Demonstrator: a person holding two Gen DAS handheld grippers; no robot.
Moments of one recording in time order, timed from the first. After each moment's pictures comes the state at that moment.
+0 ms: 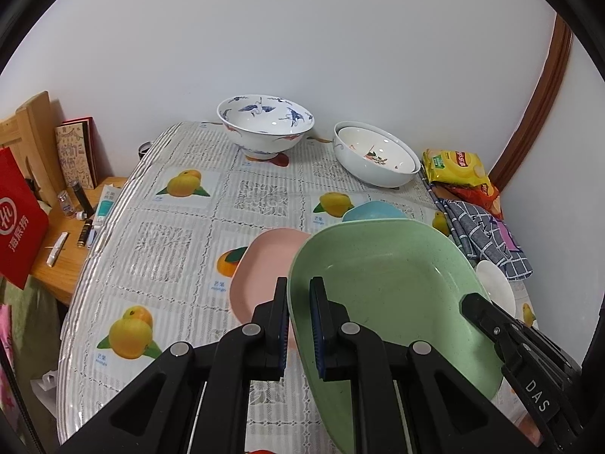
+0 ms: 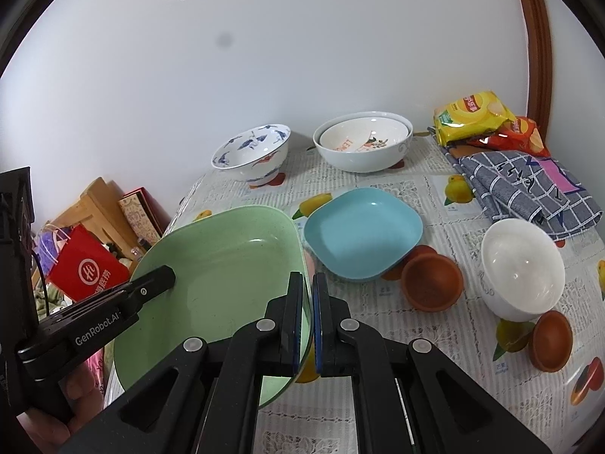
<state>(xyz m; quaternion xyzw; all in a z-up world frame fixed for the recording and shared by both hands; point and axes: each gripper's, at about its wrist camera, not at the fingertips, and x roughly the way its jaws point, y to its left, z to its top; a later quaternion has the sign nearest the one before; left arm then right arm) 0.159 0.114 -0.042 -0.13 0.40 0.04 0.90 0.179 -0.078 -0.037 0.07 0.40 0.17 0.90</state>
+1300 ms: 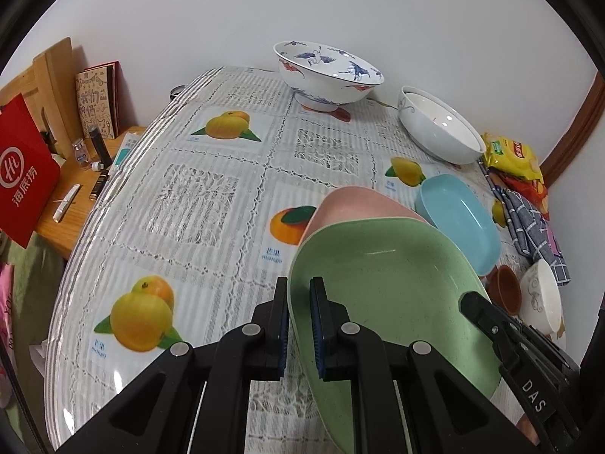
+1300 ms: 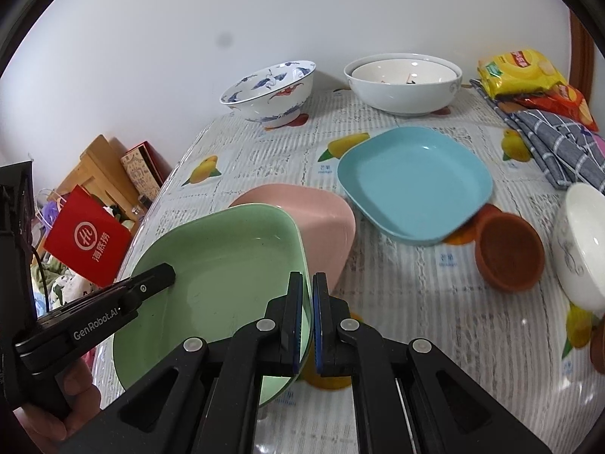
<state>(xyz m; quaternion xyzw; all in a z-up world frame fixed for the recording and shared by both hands) 0.182 0.159 -0.112 -0.16 0.46 0.10 0.87 0.215 -0.029 -0.110 0.05 0.46 0.21 0.86</state>
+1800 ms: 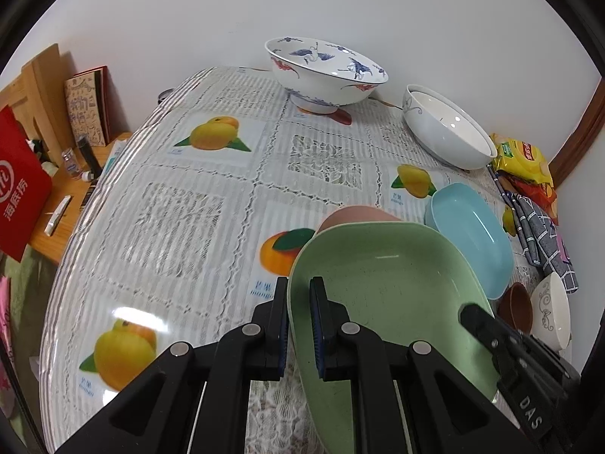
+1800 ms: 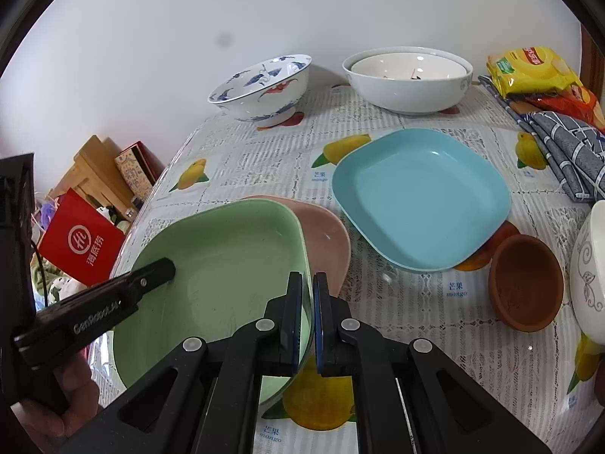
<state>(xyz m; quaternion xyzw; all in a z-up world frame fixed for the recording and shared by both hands) 0.218 0.160 -0.122 -0.15 0.46 0.09 0.87 0.241 -0.026 -0.124 0.05 0.47 0.21 0.86</state>
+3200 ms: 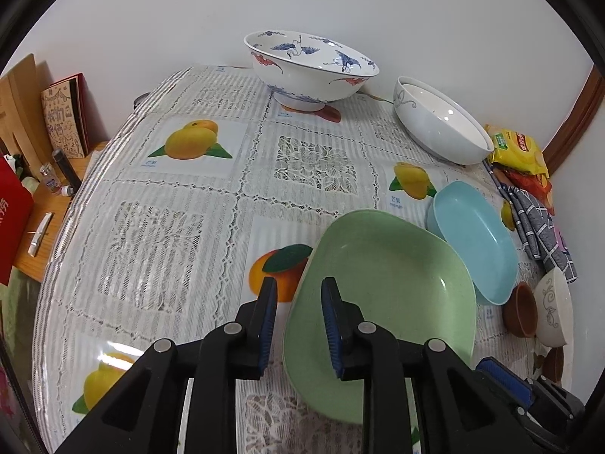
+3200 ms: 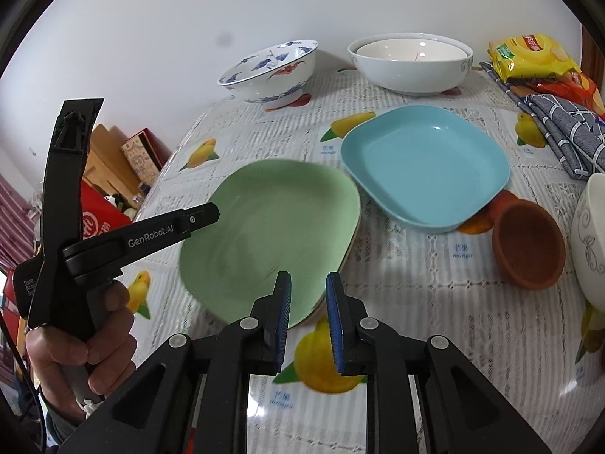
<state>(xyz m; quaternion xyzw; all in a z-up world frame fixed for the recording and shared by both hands) 0.236 0.167 -0.133 -0.14 0.47 0.06 0.87 0.216 -0.027 -0.125 0.05 0.49 0.22 0.84</state>
